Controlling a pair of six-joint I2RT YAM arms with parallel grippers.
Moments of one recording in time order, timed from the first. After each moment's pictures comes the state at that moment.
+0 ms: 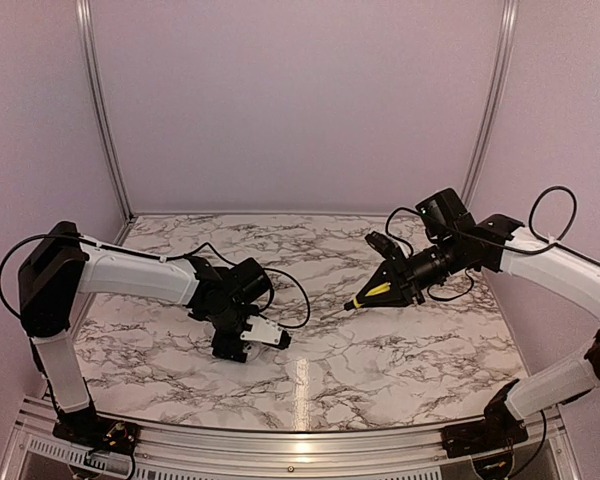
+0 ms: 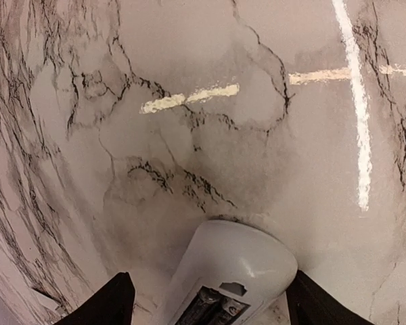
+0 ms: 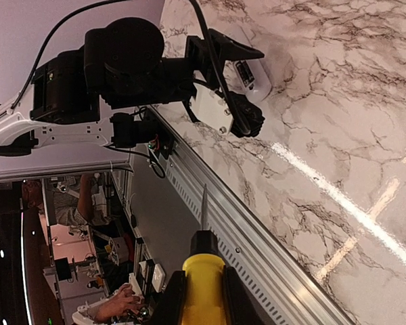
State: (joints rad) left arm -0.92 1.85 1.17 -0.61 -0.06 0.89; right arm 0.58 1.31 1.11 -0.71 -0.88 0.59
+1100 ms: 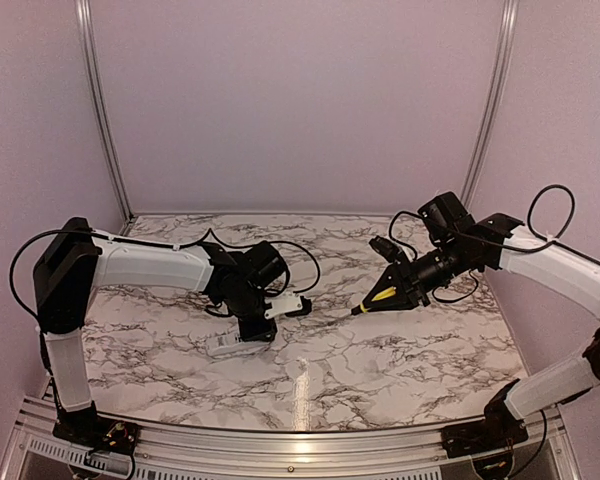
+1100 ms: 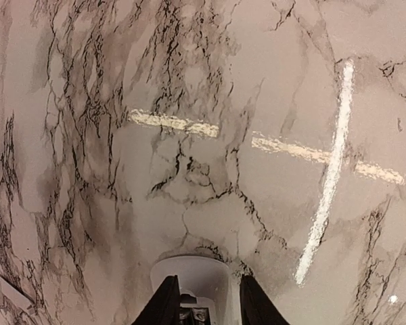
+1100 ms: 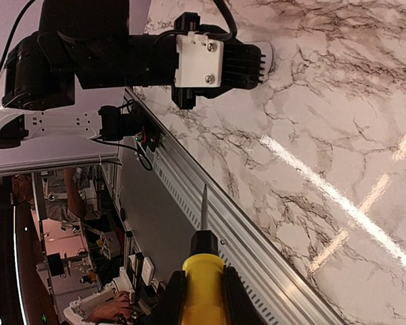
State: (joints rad) left arm -0.92 1.94 1.35 -0.62 0.05 0.47; right arm 0.54 1.33 1.11 -0.80 -0.89 0.47
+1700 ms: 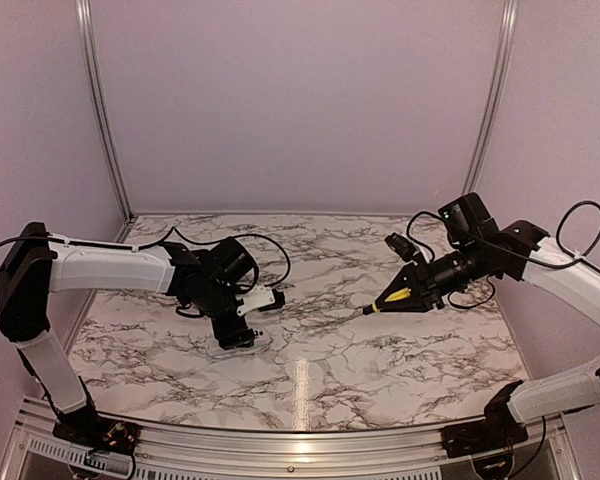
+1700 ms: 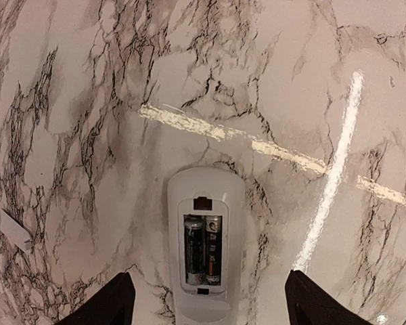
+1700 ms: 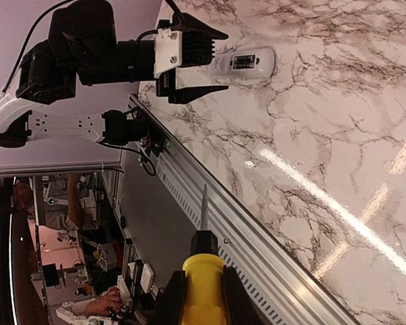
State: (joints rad) left arm -0.87 1.75 1.17 -0.58 0.04 0.41; right arm 0.53 1.18 1.06 -0.80 -0.86 0.52
